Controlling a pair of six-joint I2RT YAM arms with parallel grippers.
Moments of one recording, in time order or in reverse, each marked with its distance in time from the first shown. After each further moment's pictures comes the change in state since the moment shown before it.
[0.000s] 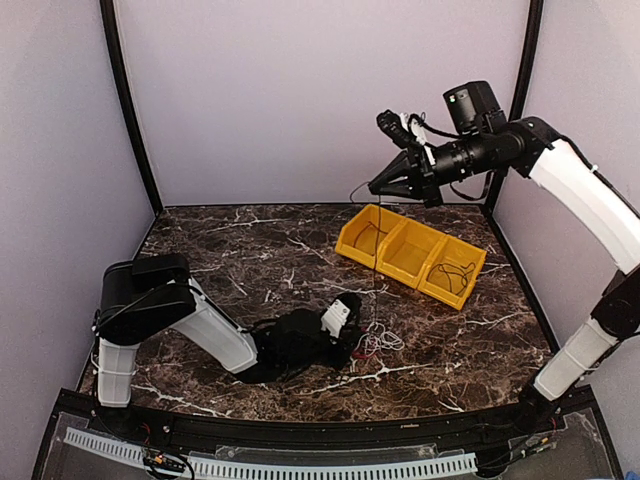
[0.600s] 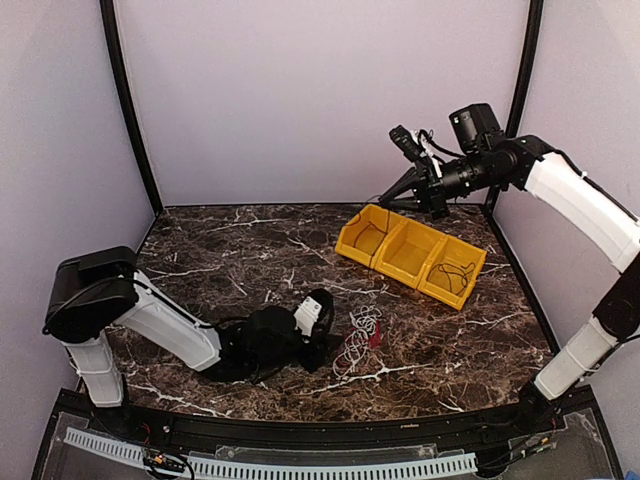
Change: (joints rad) left arm 0.000 -0.198 -0.174 -0.135 -0.036 -0.102; right arm -0.105 -0.017 -0.108 0.063 -0.143 0.061
